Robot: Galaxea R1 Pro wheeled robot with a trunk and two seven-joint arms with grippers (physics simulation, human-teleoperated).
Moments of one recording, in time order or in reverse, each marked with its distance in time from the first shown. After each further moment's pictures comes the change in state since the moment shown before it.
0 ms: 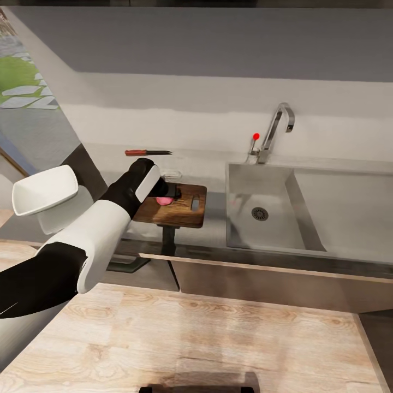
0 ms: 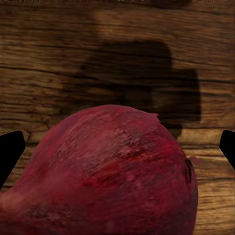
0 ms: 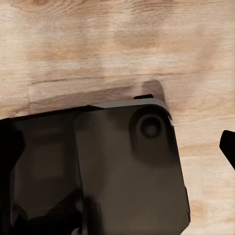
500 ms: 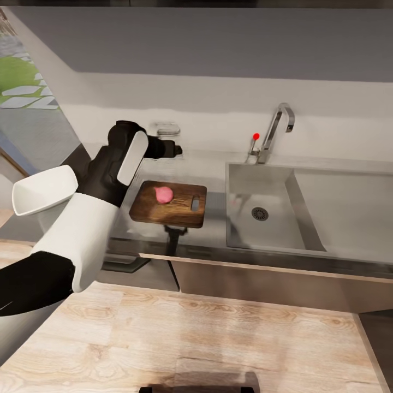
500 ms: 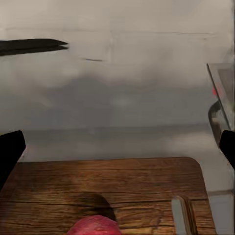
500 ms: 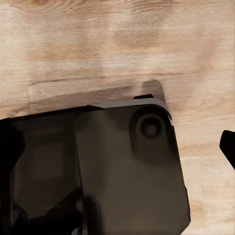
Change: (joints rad) left arm 0.000 0.034 0.001 -0.447 0.000 0.010 0.002; right arm 0.000 0.000 0.000 0.000 0.000 0.000 0.000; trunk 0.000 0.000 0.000
